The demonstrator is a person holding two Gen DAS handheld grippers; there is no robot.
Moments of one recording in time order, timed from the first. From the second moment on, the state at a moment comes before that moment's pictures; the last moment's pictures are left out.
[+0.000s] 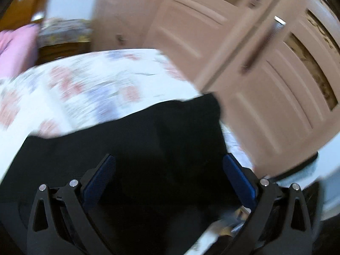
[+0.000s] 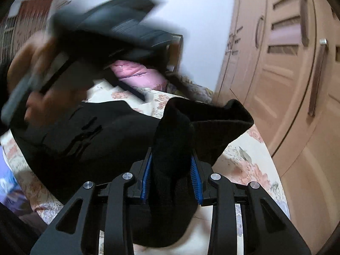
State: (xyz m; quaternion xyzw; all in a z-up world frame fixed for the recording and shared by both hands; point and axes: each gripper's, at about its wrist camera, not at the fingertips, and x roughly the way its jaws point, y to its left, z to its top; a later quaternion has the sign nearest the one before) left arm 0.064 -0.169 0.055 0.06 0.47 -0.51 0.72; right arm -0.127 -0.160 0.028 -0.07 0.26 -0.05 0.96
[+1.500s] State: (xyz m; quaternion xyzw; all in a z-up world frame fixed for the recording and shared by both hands) left arm 0.088 0.275 0.001 -0.23 0.48 -0.29 0.80; right arm -0.067 -0.062 -0.034 -0.06 0.42 0.03 0.91
